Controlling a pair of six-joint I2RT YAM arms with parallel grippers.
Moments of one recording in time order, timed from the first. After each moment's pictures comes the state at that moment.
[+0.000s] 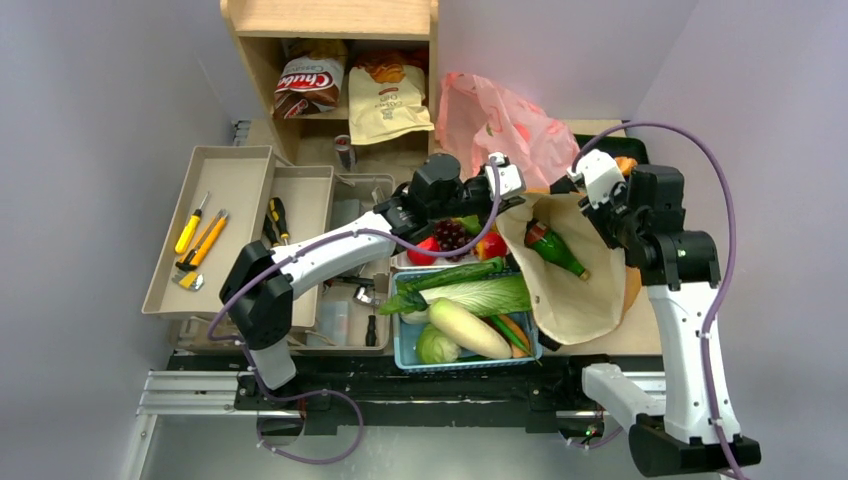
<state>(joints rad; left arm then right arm) -0.89 1.75 1.45 0.22 0.39 0.27 0.06 1.00 1.38 -1.07 0.06 -0.61</state>
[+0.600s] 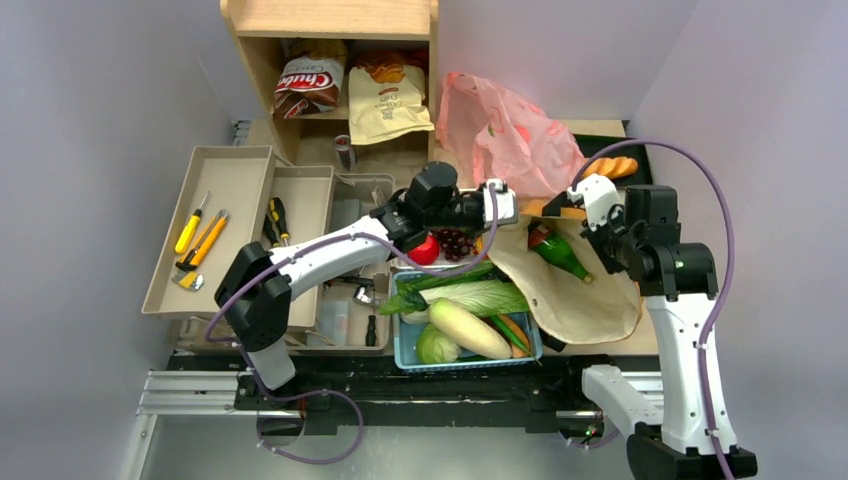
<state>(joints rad) -0.88 1.75 1.41 0.16 0.53 0.39 0.04 0.93 1.29 -1.19 0.06 -0.55</state>
